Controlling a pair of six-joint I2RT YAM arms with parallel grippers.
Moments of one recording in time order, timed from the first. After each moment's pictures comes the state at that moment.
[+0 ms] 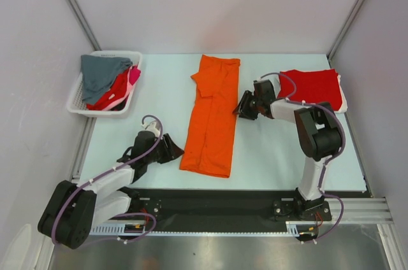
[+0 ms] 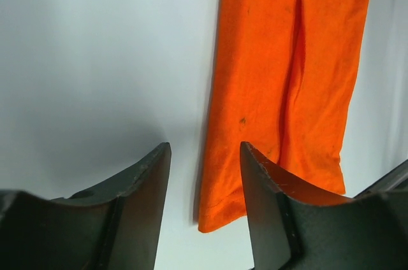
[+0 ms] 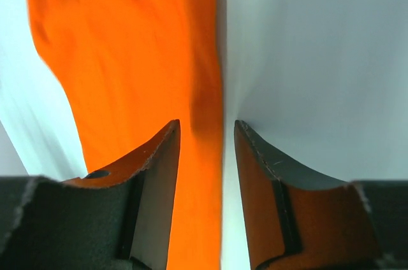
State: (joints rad) left arm -0.38 1.04 0.22 0.14 0.22 -0.70; right arm 0.32 1.97 1.17 -0.02 -0.26 0.70
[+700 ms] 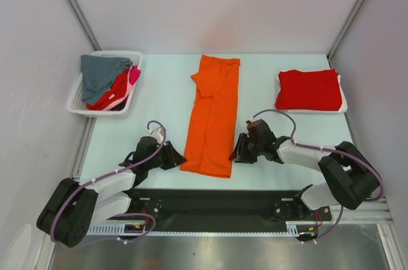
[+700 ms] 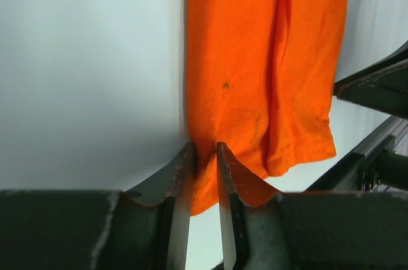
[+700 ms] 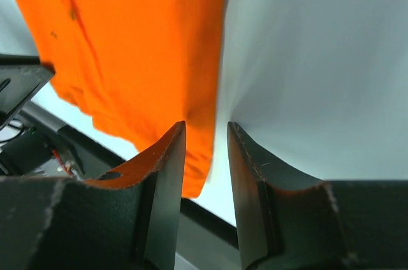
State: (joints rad) left arm -0.43 1.07 0.15 0.24 0.32 -0.74; right arm 0.63 1.44 0.58 -0.07 -0.25 0.84
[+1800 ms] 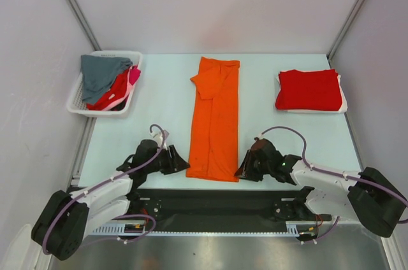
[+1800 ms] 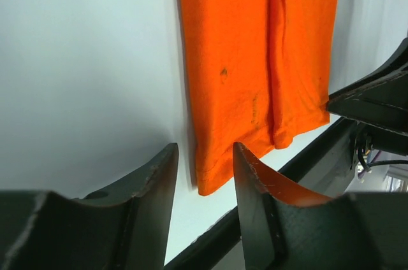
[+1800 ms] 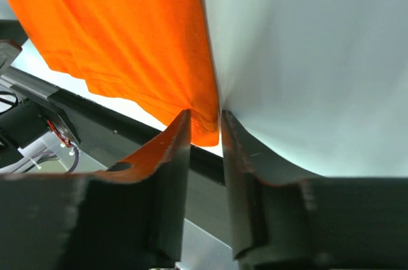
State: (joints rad) left arm -0.48 0.94 0.13 0.12 0.37 -0.74; right arm 0.82 1.11 0.35 -0.16 -0.12 1.11
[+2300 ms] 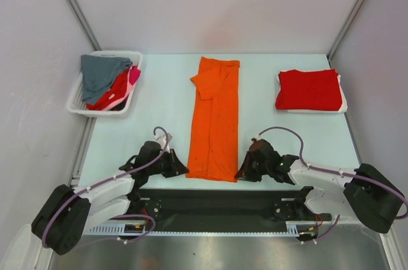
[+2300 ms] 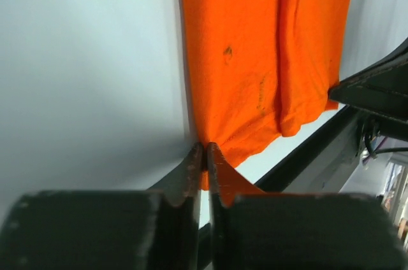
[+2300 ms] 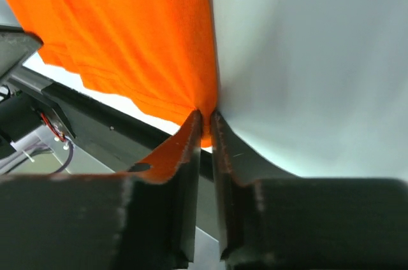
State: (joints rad) left arm -0.53 0.98 0.13 0.12 0.37 -0.76; right arm 0.84 1.15 0.35 -0.12 -0.14 1.10
